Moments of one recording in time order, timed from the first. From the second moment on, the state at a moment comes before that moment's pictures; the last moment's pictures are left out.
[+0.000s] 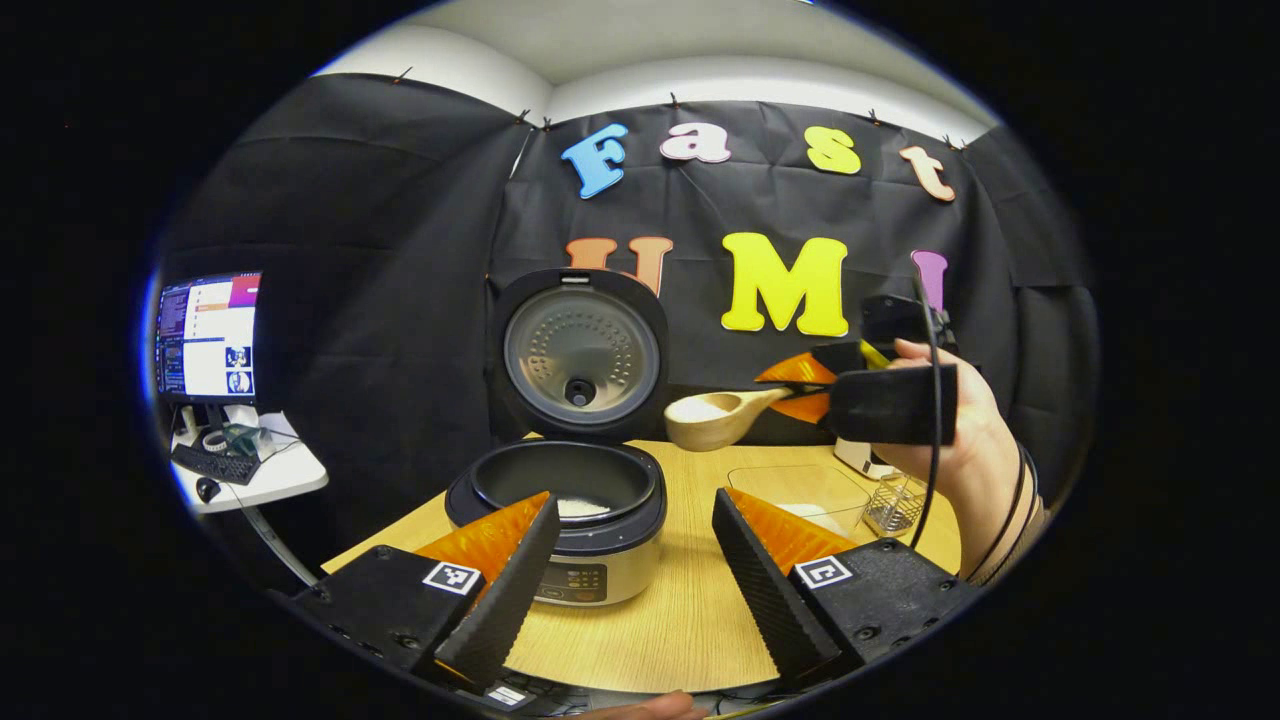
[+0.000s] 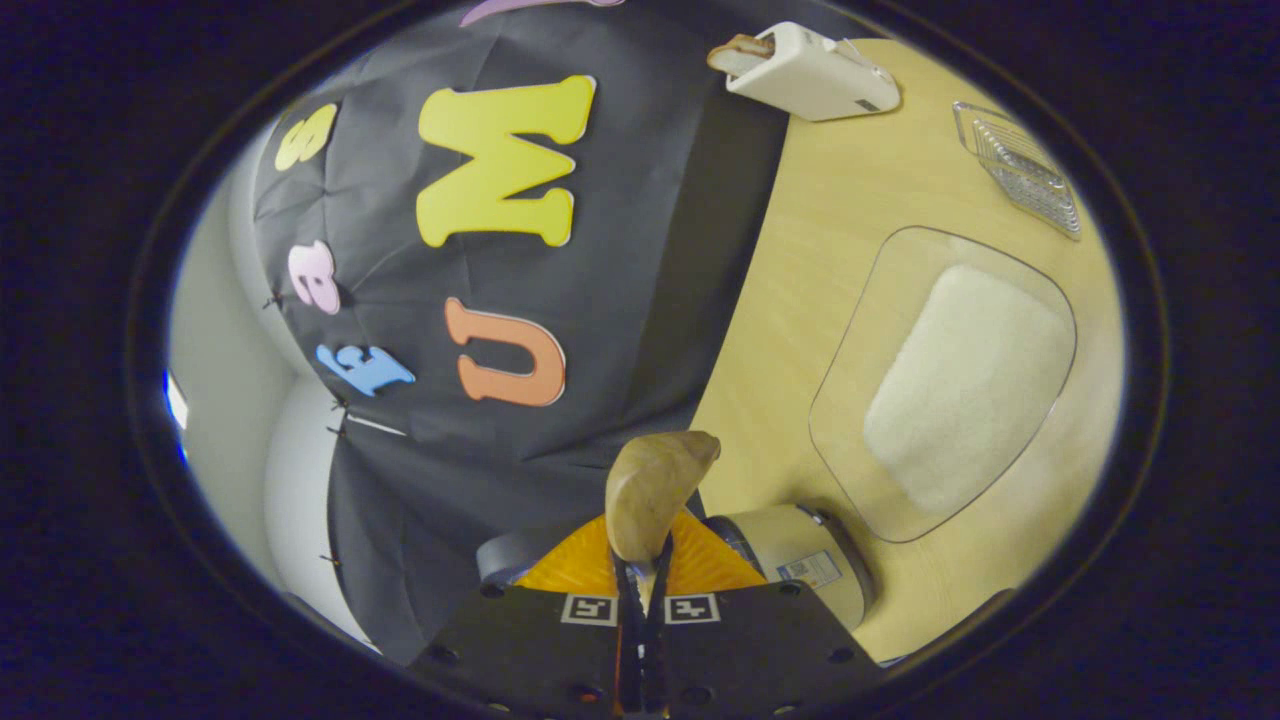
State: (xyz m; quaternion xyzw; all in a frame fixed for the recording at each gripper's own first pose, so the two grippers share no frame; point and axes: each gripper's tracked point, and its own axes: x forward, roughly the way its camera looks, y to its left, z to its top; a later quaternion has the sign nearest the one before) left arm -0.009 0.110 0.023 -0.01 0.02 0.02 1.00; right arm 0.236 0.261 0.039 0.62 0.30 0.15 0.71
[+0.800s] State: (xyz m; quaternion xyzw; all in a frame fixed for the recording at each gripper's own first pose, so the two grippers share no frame) left arm -0.014 0.124 0.017 0.02 0.03 0.02 1.00; right arm 0.241 0.366 0.074 0.38 0.30 0.14 0.86
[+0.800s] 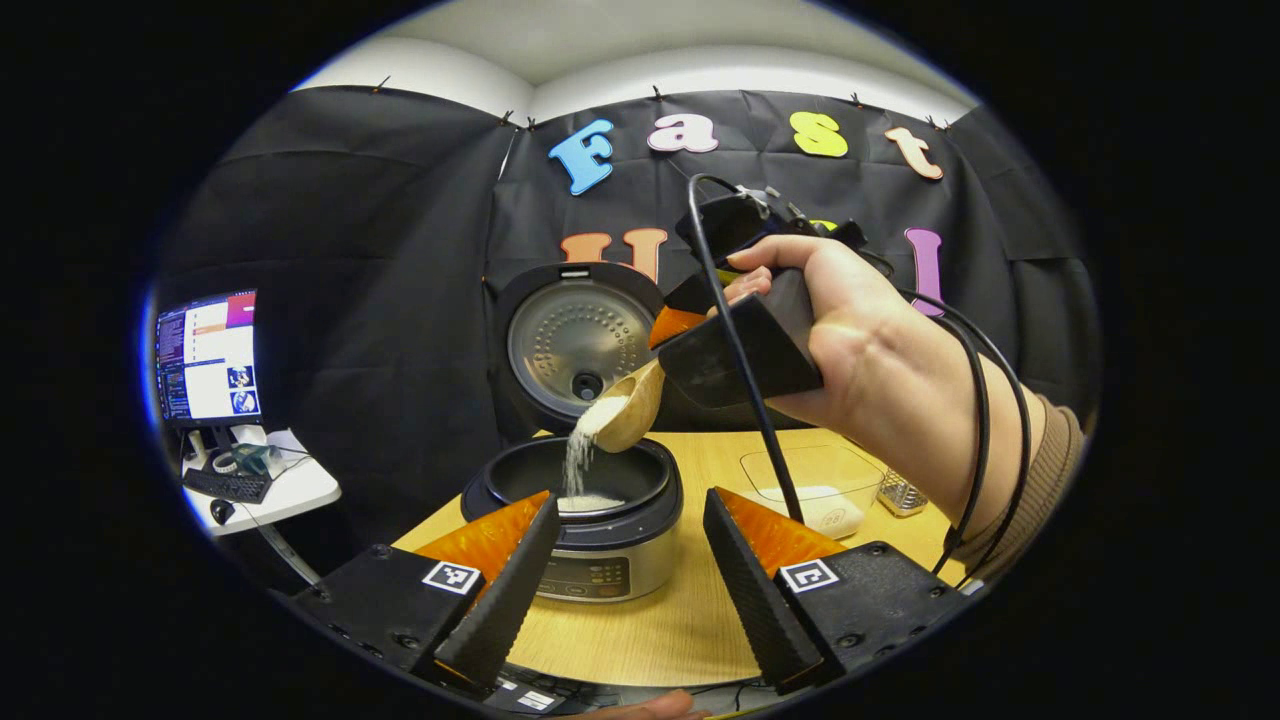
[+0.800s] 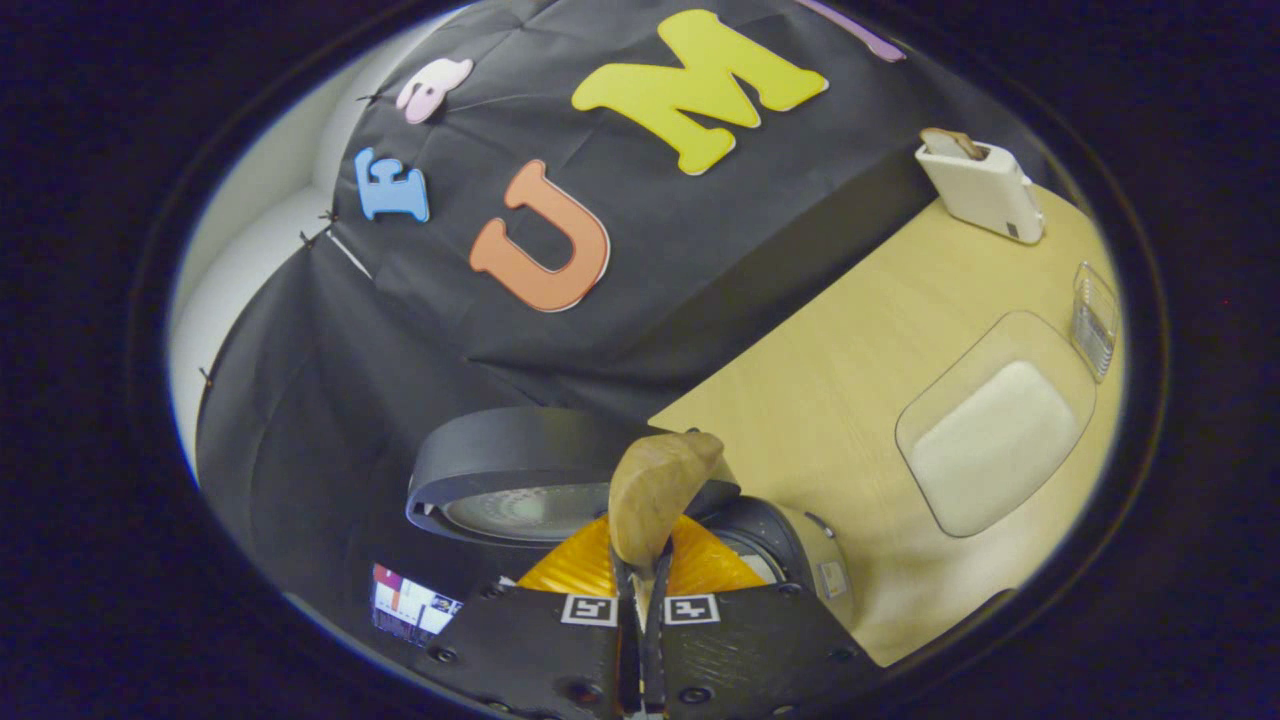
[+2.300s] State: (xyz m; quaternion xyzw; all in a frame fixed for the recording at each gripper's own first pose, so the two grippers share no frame) left arm -0.016 0.124 0.003 0.06 0.06 0.02 1.00; right arm 0.192 0.445 0.137 -0.13 0.15 0.18 0.96
